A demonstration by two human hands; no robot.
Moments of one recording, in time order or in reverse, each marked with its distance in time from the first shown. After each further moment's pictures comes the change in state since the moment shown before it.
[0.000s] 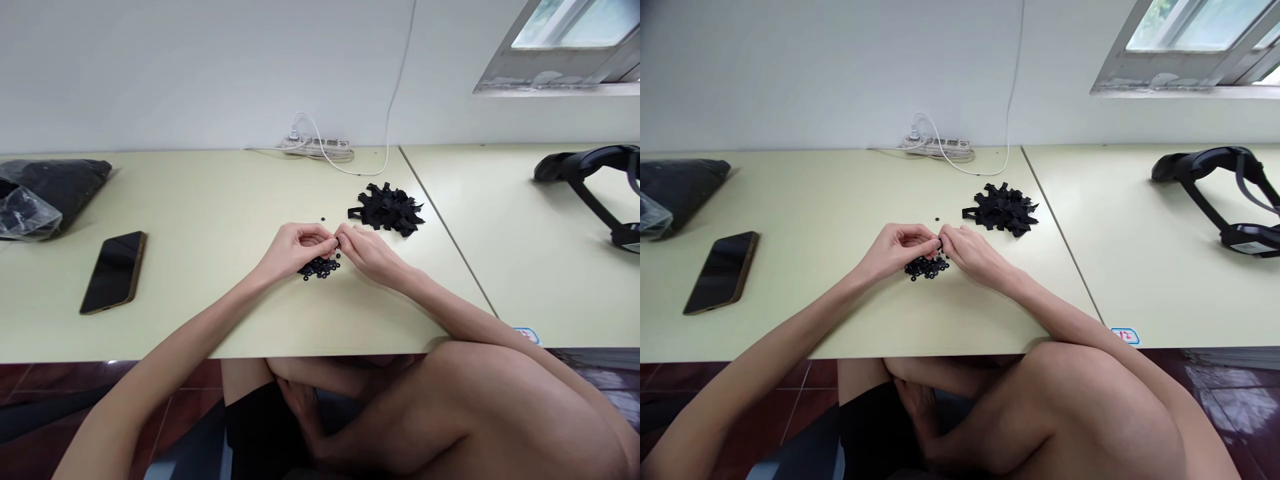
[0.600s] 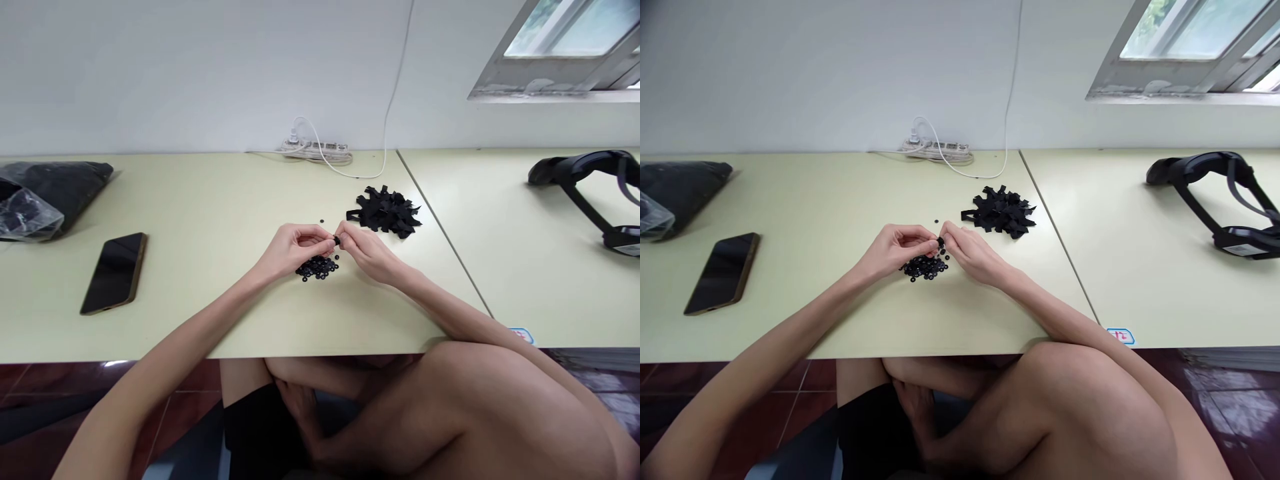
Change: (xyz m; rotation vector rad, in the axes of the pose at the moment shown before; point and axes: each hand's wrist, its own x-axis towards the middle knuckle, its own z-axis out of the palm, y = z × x) left_hand 0.002 -0.004 -0.003 -0.033 -0.027 0.028; right_hand 0.006 0.005 0.003 0.066 0.010 0.017
